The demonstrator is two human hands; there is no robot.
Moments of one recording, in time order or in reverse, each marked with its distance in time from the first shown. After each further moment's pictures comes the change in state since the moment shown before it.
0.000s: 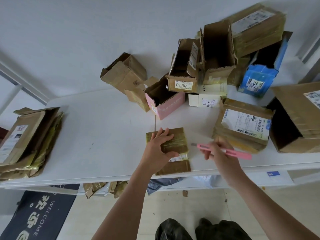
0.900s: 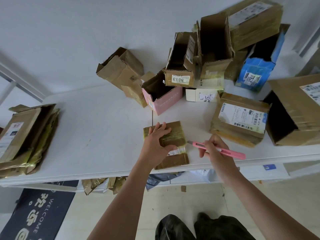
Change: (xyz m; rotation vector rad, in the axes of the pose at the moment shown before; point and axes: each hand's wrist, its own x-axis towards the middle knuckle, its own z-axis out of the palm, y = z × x) left_hand 0.001 0.003 0.004 0.007 0.031 -0.026; right_hand -0.008 0.014 0.004 -0.018 -0.008 0.015
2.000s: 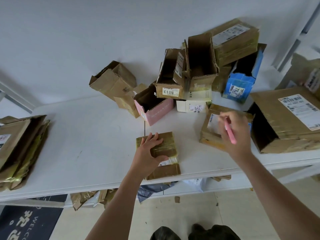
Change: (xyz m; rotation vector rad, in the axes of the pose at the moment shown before) left_hand 0.001 -0.001 -0.002 -0.002 -0.005 0.020; right_hand 0.059 -0.046 -0.066 -0.677 0.378 -0.560
